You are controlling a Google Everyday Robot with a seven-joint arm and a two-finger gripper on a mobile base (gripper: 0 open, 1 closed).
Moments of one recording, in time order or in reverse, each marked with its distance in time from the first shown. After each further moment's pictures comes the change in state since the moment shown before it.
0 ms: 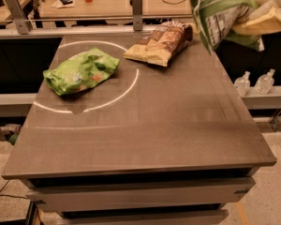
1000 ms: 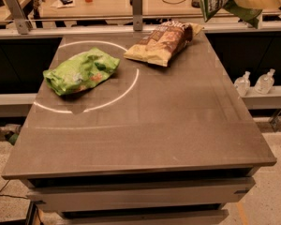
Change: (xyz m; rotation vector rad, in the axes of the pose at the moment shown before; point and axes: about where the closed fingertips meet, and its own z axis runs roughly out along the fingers) arm -0.009 -0.054 -0.007 0.216 -0.030 0.068
